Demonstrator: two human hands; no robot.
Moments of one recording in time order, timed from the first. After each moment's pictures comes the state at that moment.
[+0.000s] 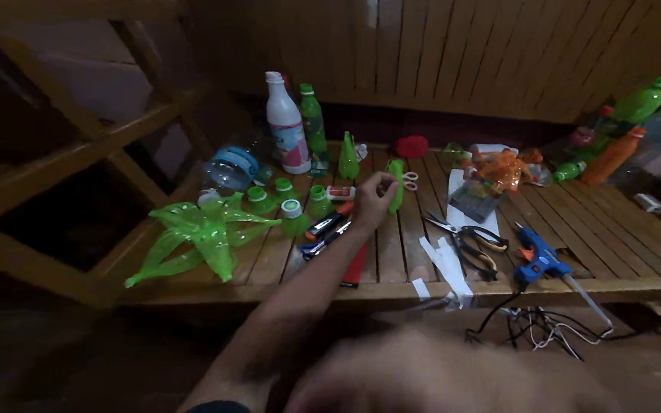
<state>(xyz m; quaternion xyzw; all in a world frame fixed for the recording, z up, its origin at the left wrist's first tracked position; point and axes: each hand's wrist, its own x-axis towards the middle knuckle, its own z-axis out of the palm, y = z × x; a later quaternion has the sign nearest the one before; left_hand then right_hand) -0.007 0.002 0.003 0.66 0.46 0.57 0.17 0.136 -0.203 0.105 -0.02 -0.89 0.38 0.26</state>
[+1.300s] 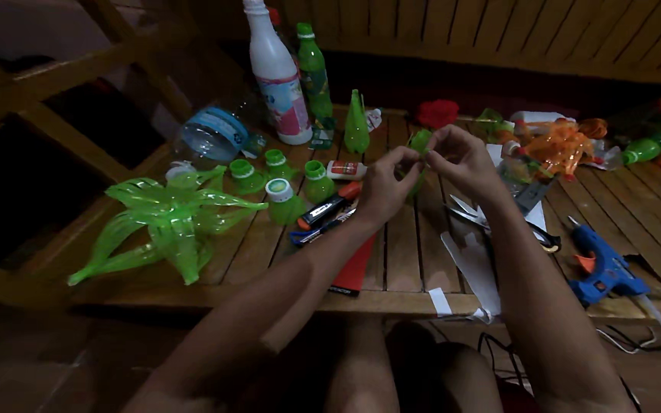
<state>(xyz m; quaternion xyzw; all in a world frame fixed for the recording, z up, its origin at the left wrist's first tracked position) -0.005 0.010 -0.001 0.67 0.43 0.58 0.18 0.164 0.066 0.035 -0.21 -0.83 0.27 0.43</state>
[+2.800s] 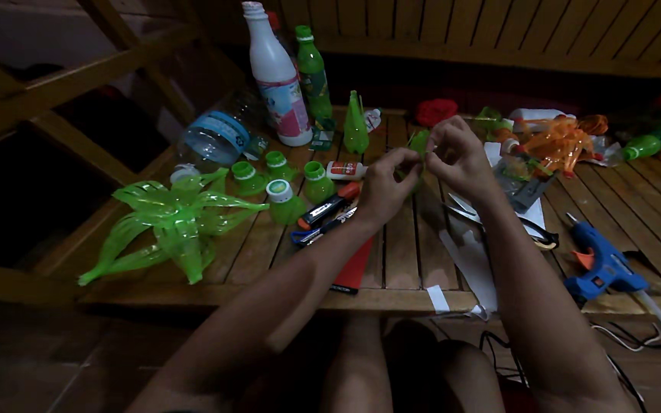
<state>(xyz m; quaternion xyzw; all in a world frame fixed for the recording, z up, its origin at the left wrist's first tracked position) -0.002 0.011 -0.004 0.68 0.41 0.58 0.15 0.162 0.067 0.033 -0.21 -0.84 0.17 0.47</state>
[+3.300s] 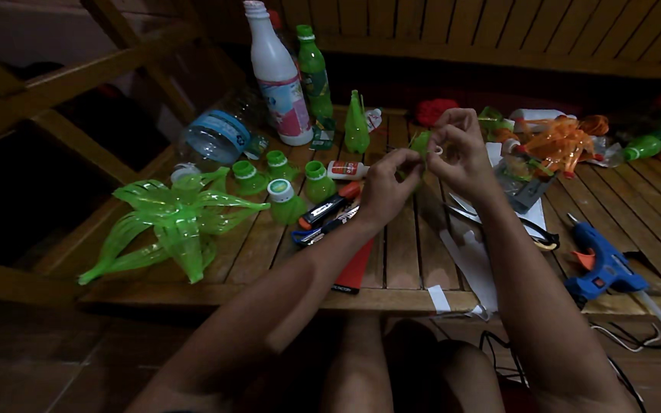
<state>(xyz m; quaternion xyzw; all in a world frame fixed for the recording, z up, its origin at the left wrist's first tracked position) -0.001 0.011 -0.004 0.68 0.41 0.58 0.15 0.159 0.068 0.031 -0.21 -0.83 0.14 0.50</state>
